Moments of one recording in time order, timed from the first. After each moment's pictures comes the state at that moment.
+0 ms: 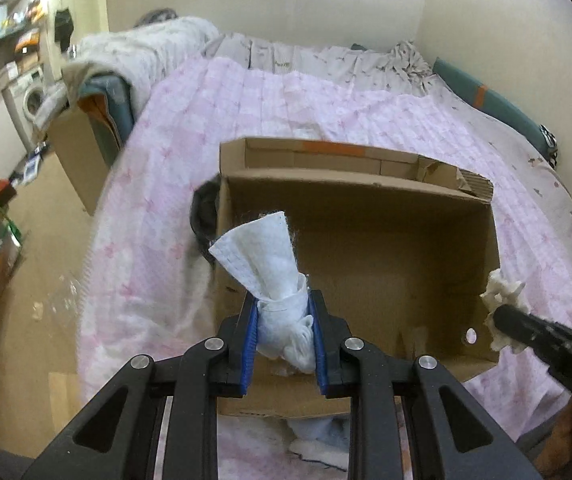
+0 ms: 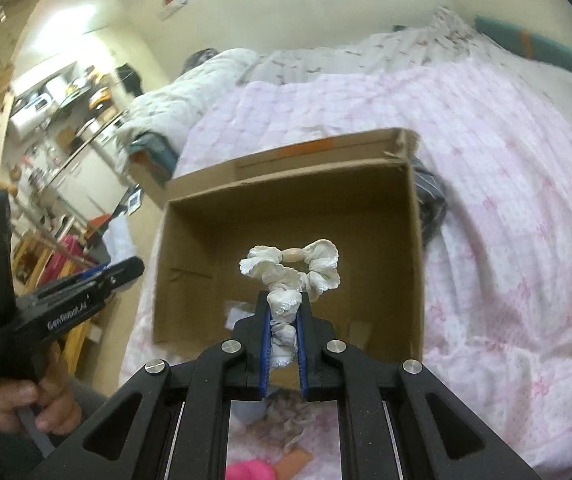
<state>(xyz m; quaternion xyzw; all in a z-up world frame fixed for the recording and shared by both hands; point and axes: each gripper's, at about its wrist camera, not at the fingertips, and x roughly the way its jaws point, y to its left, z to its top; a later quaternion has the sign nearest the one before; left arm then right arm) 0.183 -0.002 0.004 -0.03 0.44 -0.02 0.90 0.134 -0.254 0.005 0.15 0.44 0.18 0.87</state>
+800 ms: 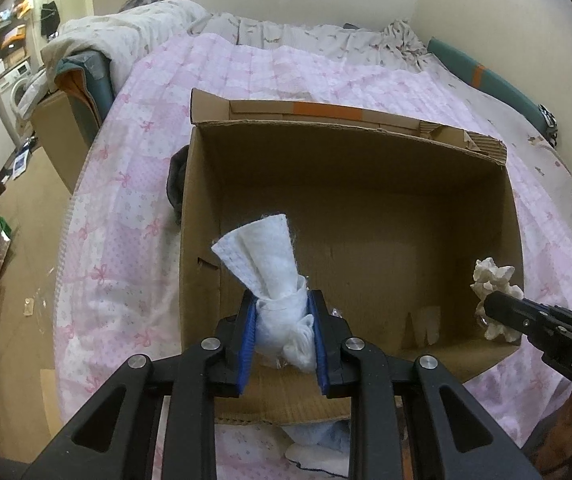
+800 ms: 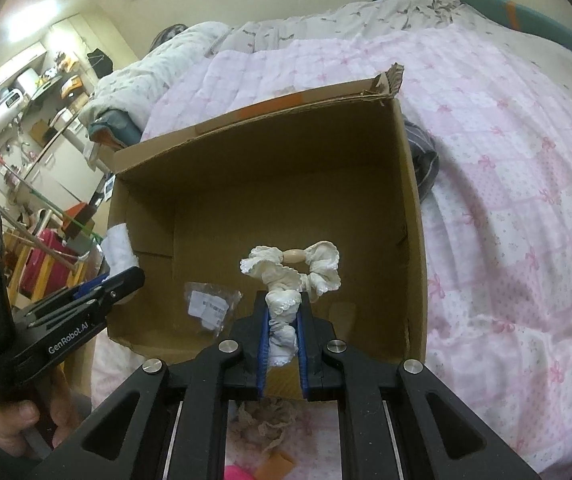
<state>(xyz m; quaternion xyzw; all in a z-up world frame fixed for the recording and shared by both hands) 0.189 -0.012 -0.038 -0.02 0.46 -0.04 0.89 0.150 -0.246 -0.036 0.12 0.49 0.15 0.85</state>
